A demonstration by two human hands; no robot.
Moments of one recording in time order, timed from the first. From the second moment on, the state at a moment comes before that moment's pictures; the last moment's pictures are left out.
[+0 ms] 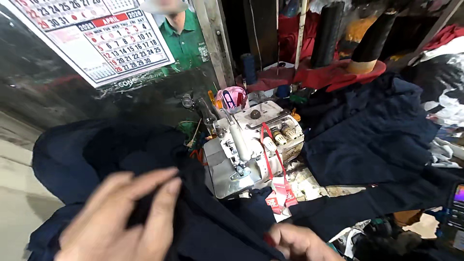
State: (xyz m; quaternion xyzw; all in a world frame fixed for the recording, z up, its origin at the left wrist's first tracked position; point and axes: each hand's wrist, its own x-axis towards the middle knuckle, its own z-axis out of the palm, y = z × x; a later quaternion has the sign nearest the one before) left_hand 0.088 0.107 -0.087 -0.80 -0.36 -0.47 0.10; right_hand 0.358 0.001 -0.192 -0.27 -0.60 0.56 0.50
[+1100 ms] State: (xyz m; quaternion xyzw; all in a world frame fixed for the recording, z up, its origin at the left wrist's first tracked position) left_hand 0.014 0.124 -0.134 -0.81 -0.56 -0.19 -0.06; right_hand 0.372 0.030 -0.239 -0.53 -0.54 0.50 0.43
